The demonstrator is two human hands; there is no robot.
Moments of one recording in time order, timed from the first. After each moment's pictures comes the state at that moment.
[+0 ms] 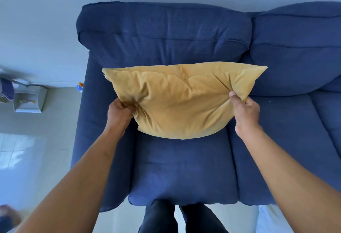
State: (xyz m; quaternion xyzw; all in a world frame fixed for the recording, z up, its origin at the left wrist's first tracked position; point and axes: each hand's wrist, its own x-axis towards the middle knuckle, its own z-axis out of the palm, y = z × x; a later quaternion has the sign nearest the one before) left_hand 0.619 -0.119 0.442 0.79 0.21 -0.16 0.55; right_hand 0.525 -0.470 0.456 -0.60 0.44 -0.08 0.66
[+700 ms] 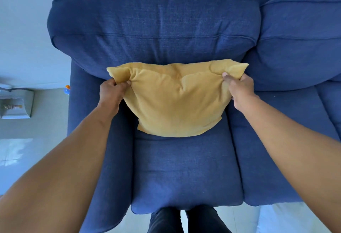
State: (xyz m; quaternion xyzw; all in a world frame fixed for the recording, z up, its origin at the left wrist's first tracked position) left_hand 0.749 -0.147 0.424 0.76 0.24 -0.19 0.57; right_hand 0.647 -0.504 0.421 -0.62 0.50 -0.03 0.60
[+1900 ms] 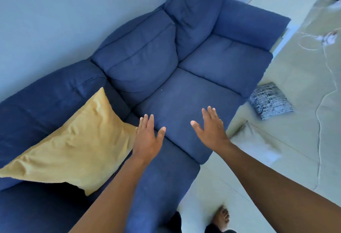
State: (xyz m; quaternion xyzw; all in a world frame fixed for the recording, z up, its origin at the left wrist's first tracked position) left_hand 0.416 -0.395 0.487 0.84 -0.42 -0.25 0.23; right_hand 0.219 -0.525 0.484 -0.79 0.55 -0.04 0.28
